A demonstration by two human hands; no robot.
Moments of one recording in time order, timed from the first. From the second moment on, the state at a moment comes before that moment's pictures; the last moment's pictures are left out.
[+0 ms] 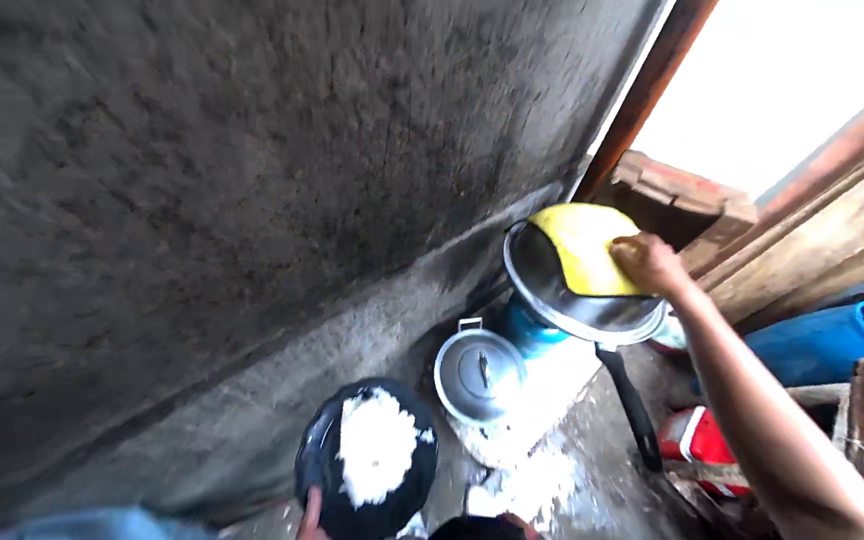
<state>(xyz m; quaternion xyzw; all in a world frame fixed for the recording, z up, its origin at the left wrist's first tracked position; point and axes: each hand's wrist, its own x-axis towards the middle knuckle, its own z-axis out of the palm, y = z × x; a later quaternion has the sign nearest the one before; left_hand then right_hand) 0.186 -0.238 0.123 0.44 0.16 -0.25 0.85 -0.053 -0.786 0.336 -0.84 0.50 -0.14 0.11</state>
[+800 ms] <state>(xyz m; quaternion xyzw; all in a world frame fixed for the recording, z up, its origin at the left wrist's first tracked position) 0.099 -0.365 0.097 0.46 0.17 -0.36 0.79 -0.141 -0.772 0.308 -0.78 0.49 -0.27 0.27</state>
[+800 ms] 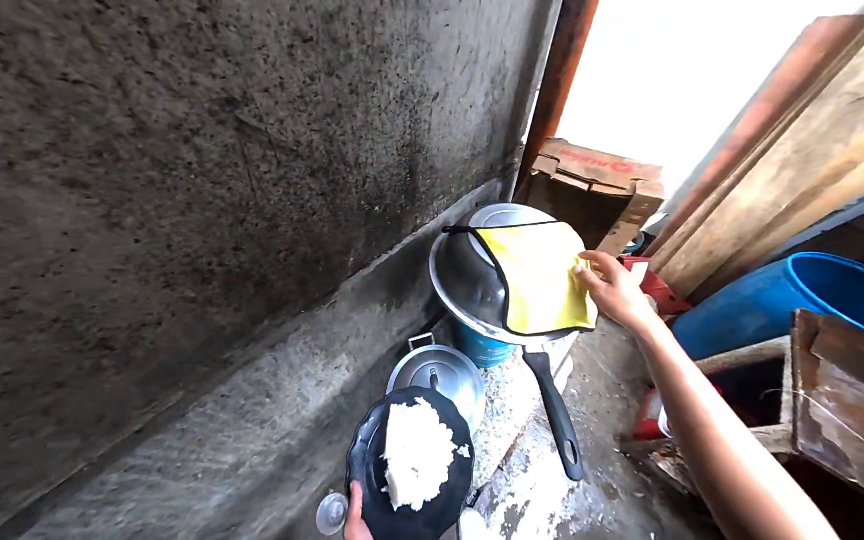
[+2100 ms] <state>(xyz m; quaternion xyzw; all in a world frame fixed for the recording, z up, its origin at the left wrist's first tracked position) 0.100 -0.367 0.103 0.47 0.21 -0.32 0.80 -0.124 -0.756 0.310 -0.83 0.47 -0.28 0.11</state>
